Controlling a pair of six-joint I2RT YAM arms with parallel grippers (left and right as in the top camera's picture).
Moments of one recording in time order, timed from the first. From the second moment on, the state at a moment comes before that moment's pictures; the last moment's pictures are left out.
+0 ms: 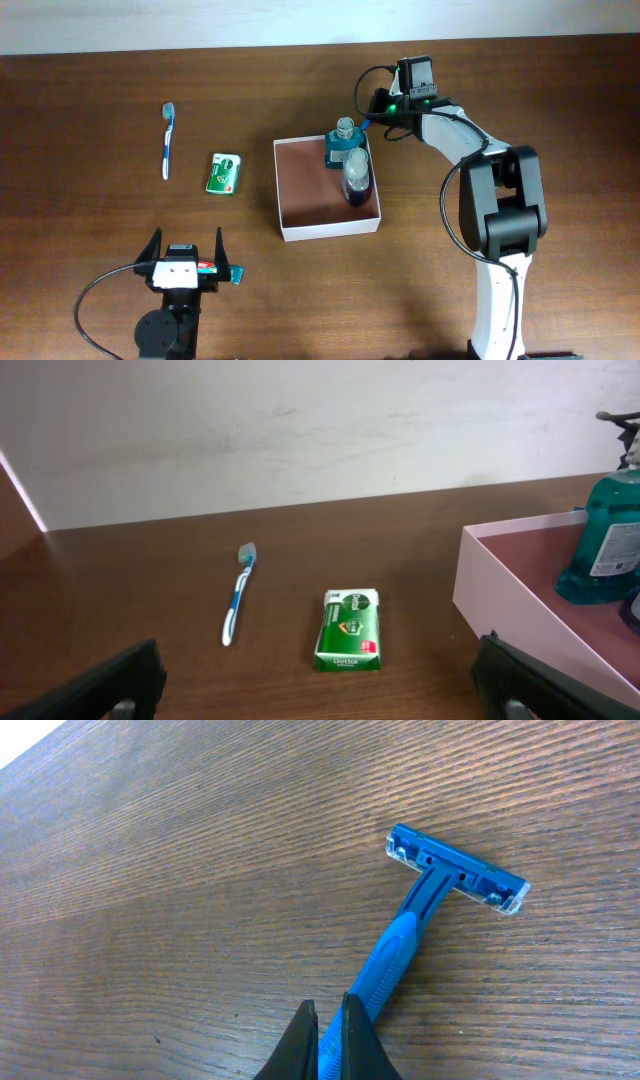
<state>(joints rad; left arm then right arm) -0.06 0.01 0.01 -0.07 -0.06 0.09 0.16 2.31 1.66 -0.24 -0.25 0.48</state>
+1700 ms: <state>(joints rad) -0.06 0.01 0.01 -0.07 -0.06 0.09 -0.05 2.11 1.68 -0.93 -0.36 0.25</state>
